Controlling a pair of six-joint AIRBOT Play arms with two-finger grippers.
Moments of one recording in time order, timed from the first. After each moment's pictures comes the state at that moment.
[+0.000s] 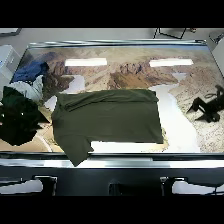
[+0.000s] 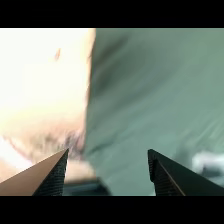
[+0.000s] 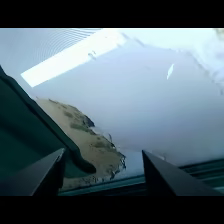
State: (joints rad) left arm 0.46 -1.47 1.04 1.08 -1.45 -1.36; right arm -0.51 -1.50 1.35 -1.30 1.56 1.63
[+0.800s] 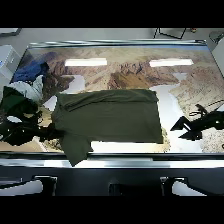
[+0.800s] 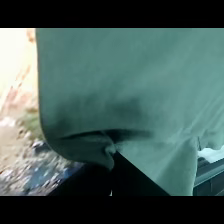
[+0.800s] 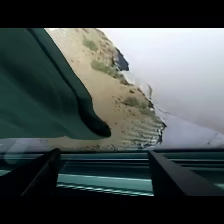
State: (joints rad) left arm 0.38 -1.45 0.74 0.89 -1.21 -1.21; right arm -0.46 -1.37 0.98 -1.18 1.48 1.47
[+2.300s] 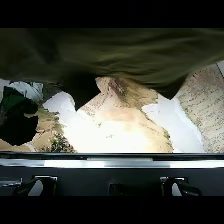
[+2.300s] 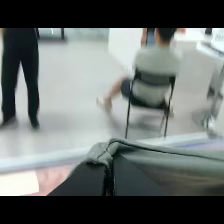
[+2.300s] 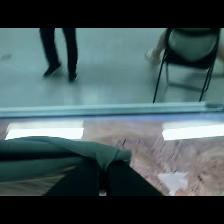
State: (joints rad) left arm 0.37 -0.80 1.83 0.73 -1.07 -1.24; right arm -0.26 -0.72 1.73 -1.27 1.07 1.44
